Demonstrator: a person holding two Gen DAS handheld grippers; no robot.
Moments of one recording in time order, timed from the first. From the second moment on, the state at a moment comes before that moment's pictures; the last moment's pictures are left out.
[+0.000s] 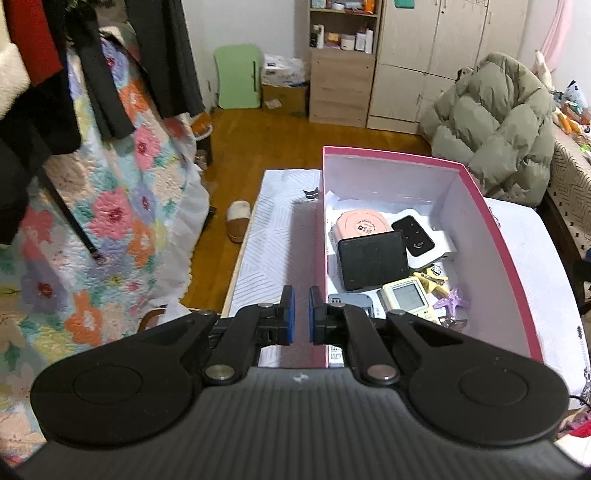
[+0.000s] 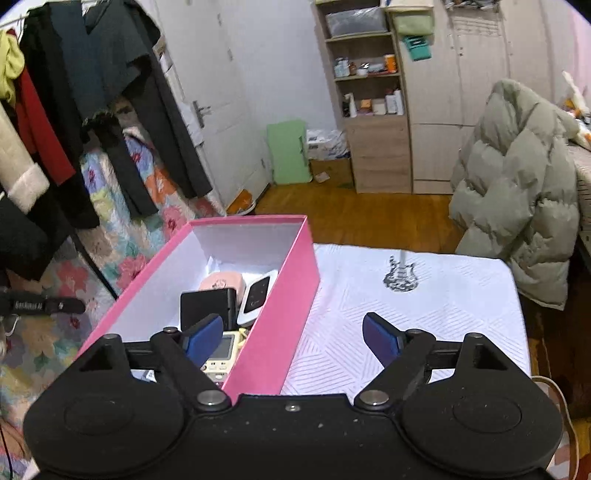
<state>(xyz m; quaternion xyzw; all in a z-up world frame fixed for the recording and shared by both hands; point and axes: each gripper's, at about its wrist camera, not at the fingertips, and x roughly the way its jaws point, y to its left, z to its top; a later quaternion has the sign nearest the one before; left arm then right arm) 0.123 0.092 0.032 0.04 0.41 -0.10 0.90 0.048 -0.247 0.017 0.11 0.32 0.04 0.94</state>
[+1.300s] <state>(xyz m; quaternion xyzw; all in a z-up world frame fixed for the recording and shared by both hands) 0.019 -0.005 0.033 0.05 0.39 -0.12 0.91 -0.044 -0.230 0.056 0.02 0.30 -0.07 0.95</state>
